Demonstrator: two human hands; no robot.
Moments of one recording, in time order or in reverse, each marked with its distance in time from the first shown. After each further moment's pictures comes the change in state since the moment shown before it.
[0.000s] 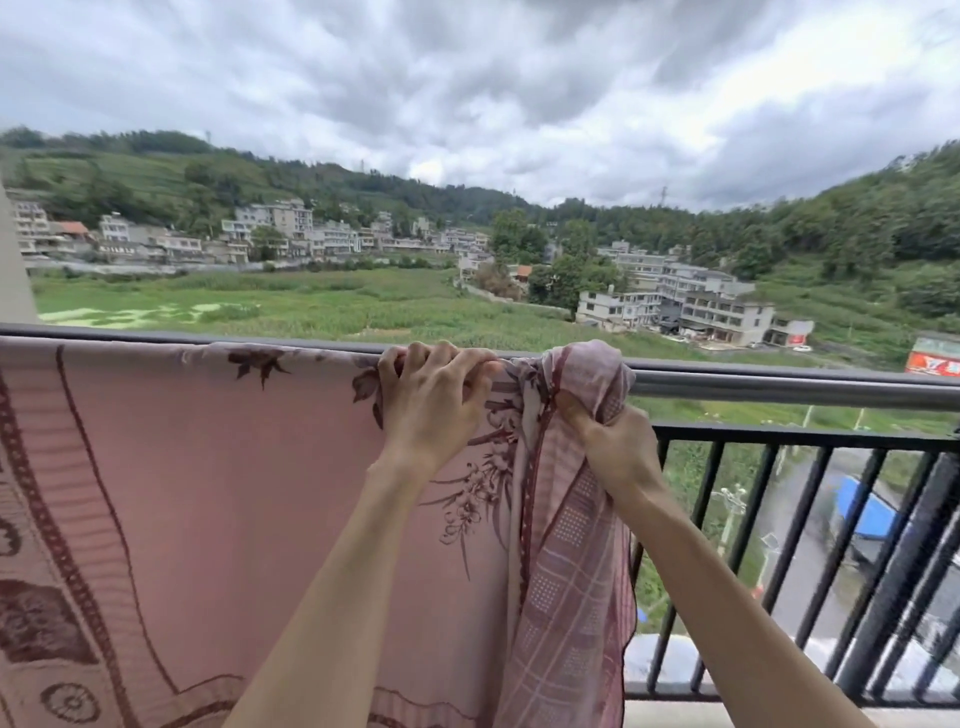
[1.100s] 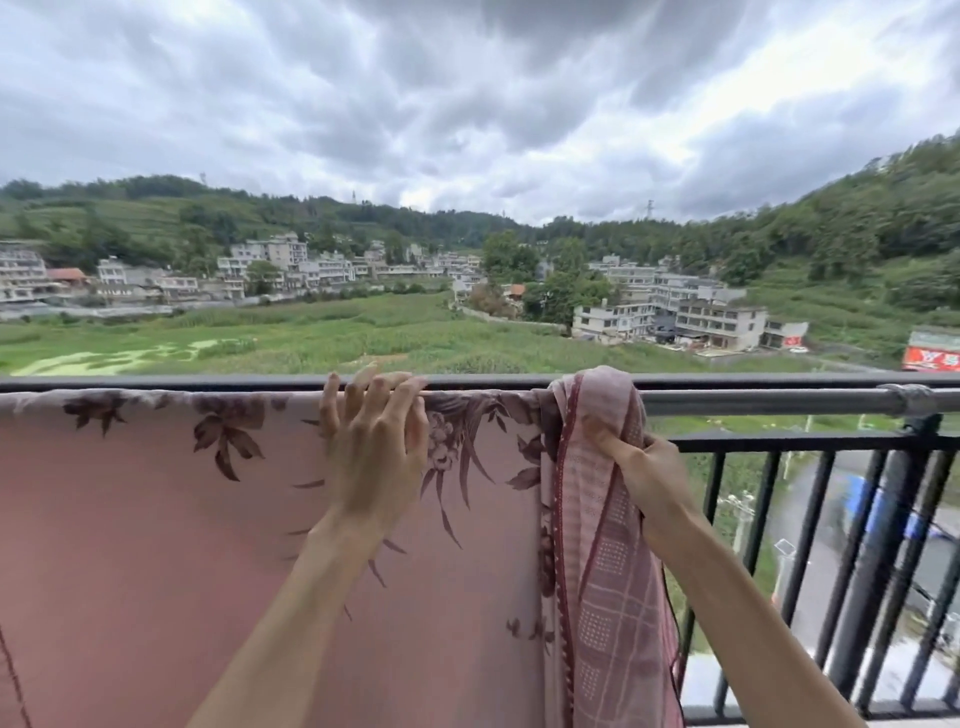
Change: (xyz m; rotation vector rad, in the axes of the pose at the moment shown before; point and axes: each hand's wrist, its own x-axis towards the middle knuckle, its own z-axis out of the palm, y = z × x) left_hand -0.033 -0.046 -0.024 0.028 0.204 0.016; right_hand -0.014 0.008 -0.014 0.368 -0.083 0.161
